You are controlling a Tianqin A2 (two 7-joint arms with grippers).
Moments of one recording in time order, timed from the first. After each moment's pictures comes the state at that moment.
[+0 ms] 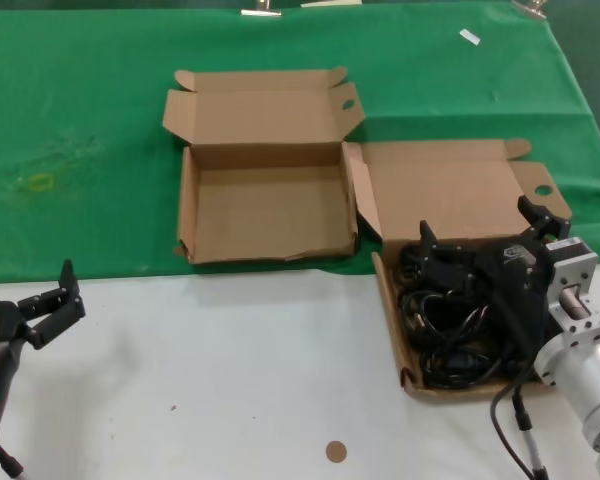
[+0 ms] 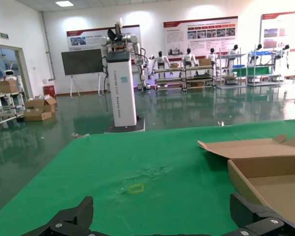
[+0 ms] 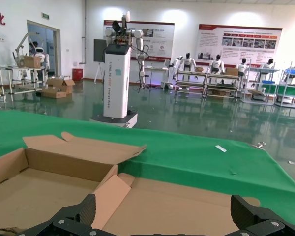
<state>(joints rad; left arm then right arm) 0.00 -0.30 1.60 -1.60 -1.80 0.00 0.00 0.05 0.29 -1.62 1.55 1.78 -0.03 -0.01</state>
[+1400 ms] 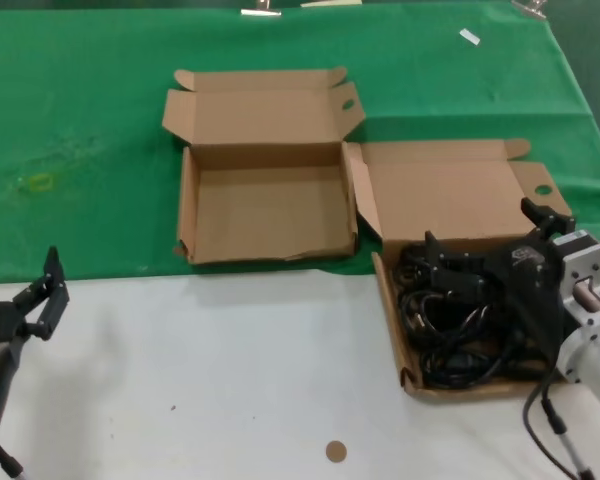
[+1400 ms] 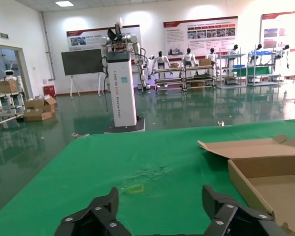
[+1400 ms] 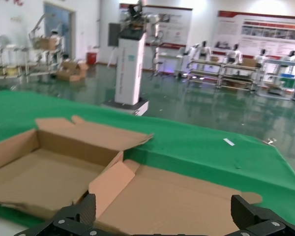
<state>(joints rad) 0.00 -0.30 1.60 -1.60 -1.80 0.00 0.00 0.10 0.61 -1.92 1.60 2.09 0.17 -0.04</state>
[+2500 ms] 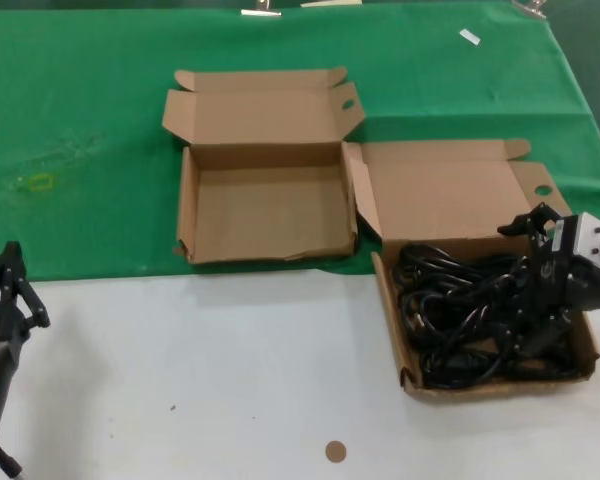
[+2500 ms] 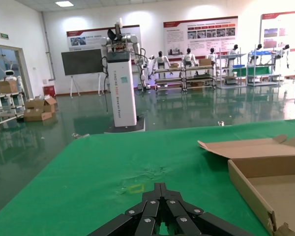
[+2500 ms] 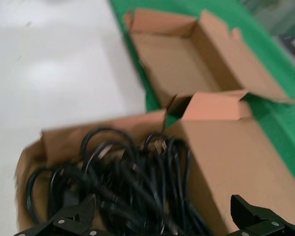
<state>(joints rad) 0.00 -0.30 1.60 -1.60 -1.80 0.00 0.00 0.78 1.09 -2.46 1.42 1.72 -0.64 0.22</state>
